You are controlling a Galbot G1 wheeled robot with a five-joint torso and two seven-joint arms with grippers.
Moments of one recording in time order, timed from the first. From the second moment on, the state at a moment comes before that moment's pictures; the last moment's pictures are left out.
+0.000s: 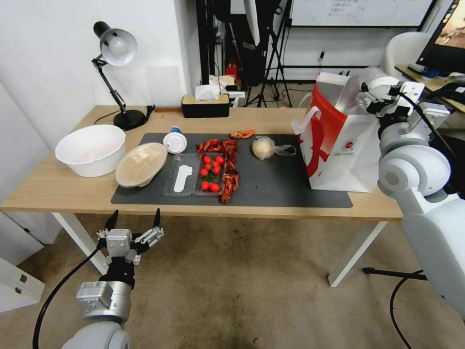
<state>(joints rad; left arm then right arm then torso) 1.75 -1.58 -0.66 -2.28 -0.06 0.03 0.06 -0.70 0.90 0.40 1.96 0.78 -0.41 0.62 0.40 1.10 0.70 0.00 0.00</state>
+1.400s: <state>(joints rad) 1.73 -1.54 -0.67 -2.26 -0.07 0.02 0.06 -1.48 0.93 0.38 2.26 0.54 0.08 0.15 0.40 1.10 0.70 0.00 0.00</state>
